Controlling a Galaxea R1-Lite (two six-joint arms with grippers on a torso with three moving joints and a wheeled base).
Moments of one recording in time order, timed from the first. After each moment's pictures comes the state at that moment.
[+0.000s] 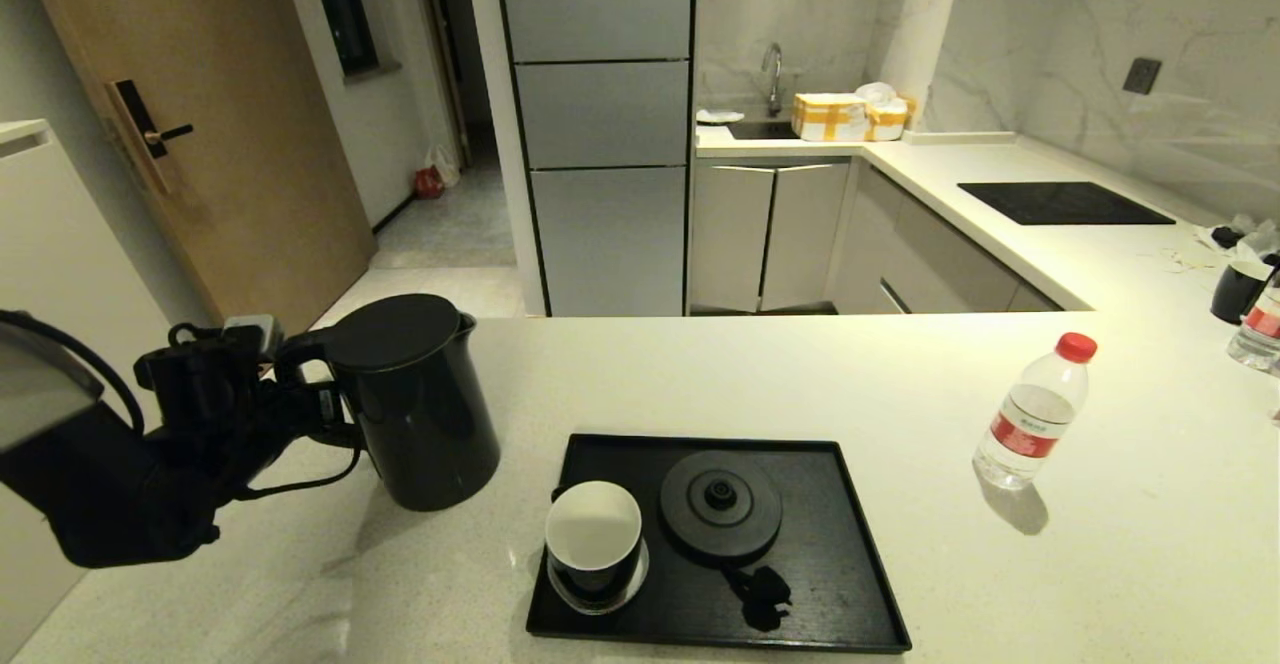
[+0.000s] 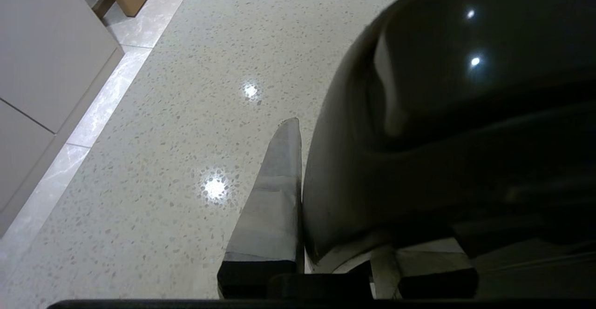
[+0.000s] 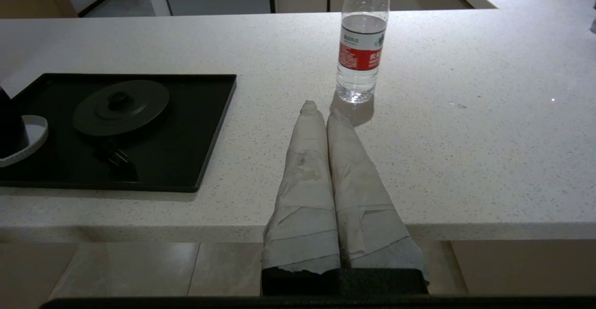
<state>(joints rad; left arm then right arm) 0.13 2.10 -0.70 -1.08 0.07 0.04 0.00 0.00 0.00 0.01 0.00 -0.02</state>
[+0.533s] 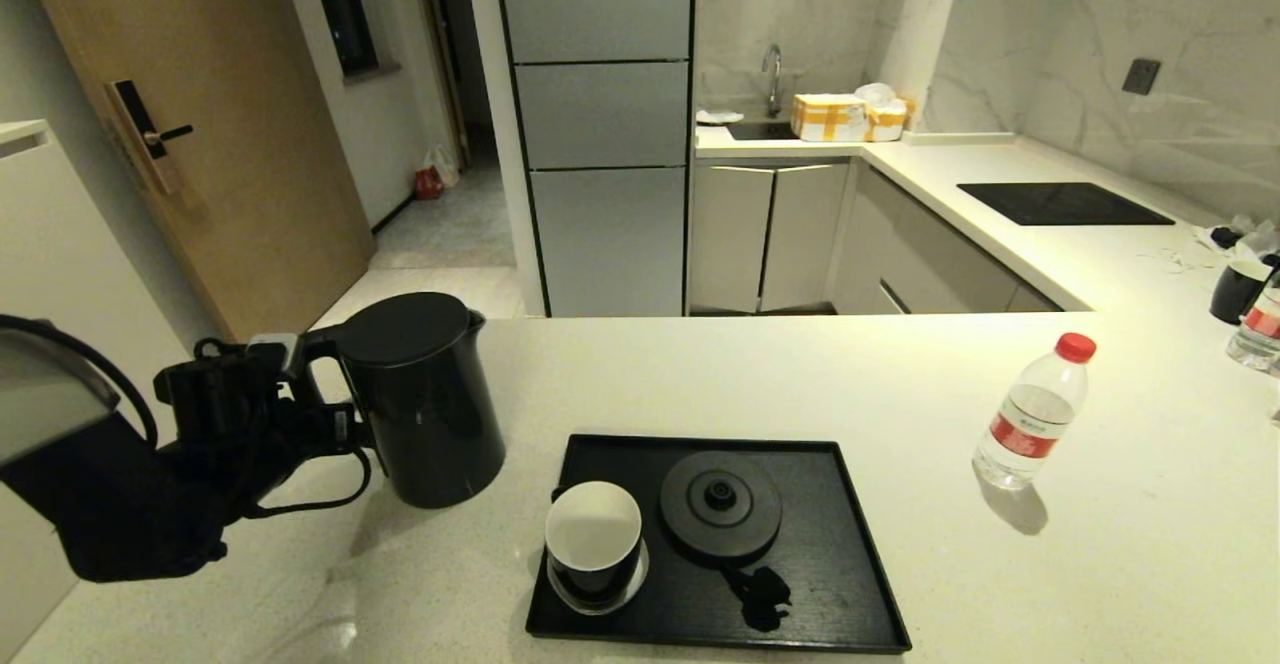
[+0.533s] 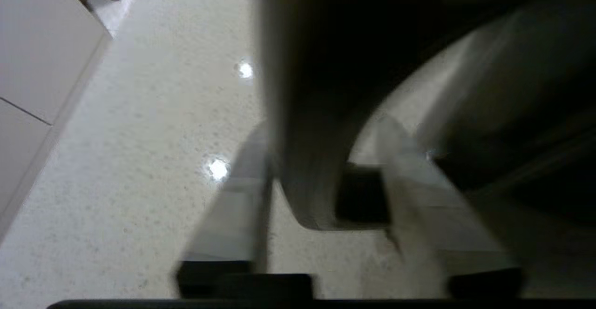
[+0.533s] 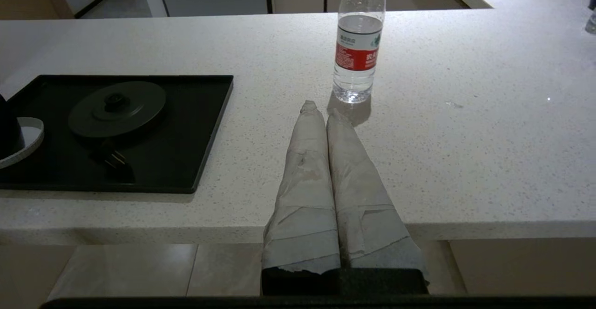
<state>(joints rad) 0.11 2.09 -0.66 -1.08 0.07 0.07 0.00 0.00 0.00 0.01 0.00 -0.02</state>
